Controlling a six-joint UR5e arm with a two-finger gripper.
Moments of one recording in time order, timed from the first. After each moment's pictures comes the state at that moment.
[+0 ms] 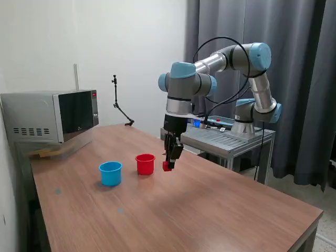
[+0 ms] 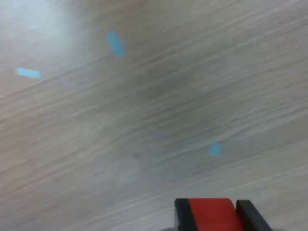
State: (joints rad) arm 0.08 -0.78 1.06 -1.97 -1.62 -2.60
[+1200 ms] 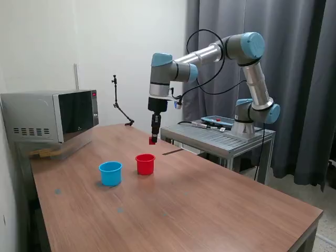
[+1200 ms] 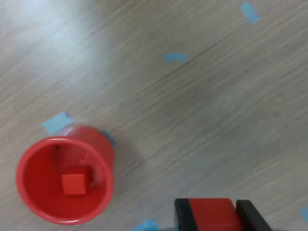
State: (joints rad) arm -0.13 -0.96 1.29 -1.98 -1.62 -2.61
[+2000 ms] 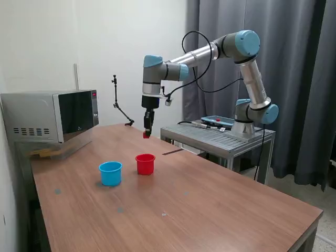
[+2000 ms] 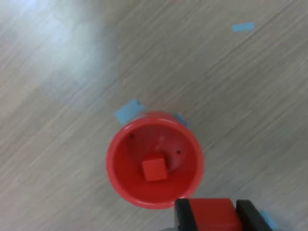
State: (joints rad) arm -0.25 -1.02 1.37 -1.99 -1.62 -2.61
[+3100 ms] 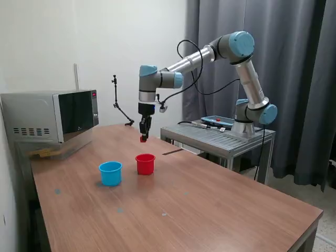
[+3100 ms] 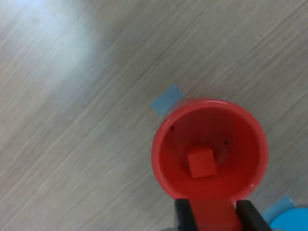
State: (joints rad) arm -0.32 -0.99 1.44 -2.07 -1.62 -2.61
